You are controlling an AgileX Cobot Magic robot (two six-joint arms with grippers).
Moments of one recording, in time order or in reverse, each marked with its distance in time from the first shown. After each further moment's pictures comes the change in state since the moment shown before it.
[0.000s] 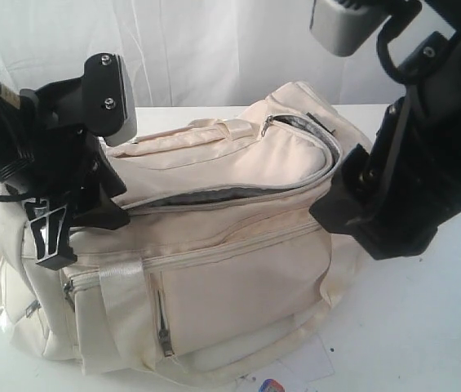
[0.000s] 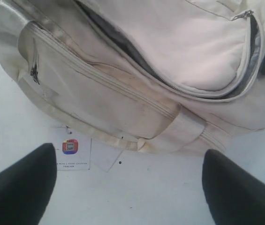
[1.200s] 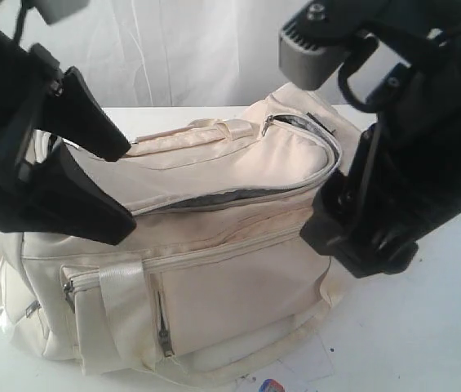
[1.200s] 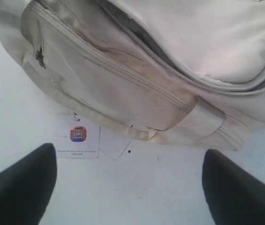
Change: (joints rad) left arm 0.102 -0.053 -0.196 -0.367 0.417 -0.010; right arm 0.000 0.050 0.000 0.030 0.027 -0.011
